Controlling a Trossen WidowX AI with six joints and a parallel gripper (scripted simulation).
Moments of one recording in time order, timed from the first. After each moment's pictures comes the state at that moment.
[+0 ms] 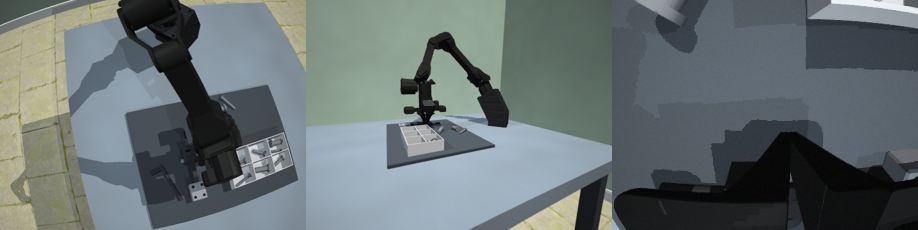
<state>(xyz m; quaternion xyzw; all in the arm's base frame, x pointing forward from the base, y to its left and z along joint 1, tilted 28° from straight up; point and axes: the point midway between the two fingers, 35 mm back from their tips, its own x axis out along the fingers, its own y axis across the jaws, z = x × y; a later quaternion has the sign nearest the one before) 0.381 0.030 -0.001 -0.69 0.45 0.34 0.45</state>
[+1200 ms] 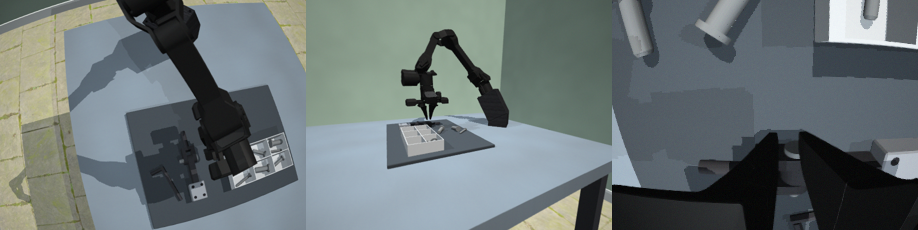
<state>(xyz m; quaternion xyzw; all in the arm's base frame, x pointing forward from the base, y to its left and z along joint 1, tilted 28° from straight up) 0.358 0.051 0.026 -0.68 0.47 0.35 0.44</state>
